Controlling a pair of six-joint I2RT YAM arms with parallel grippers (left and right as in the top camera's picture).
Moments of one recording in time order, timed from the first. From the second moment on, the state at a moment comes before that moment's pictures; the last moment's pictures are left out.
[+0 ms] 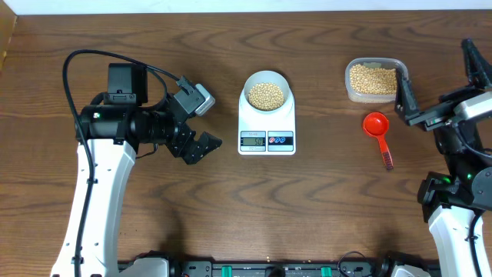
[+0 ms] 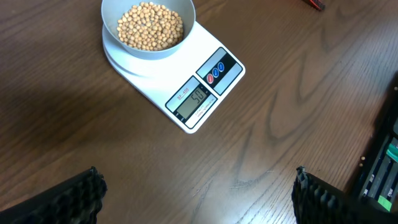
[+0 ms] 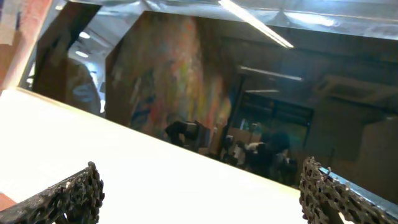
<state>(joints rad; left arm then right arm) -0.01 1.37 1.29 -1.12 0.65 0.73 -0.23 1.05 0.58 1.15 -0.62 0.09</state>
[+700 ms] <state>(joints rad) -0.02 1.37 1.29 -1.12 0.65 0.73 -0.22 1.07 0.58 0.96 -0.61 0.09</state>
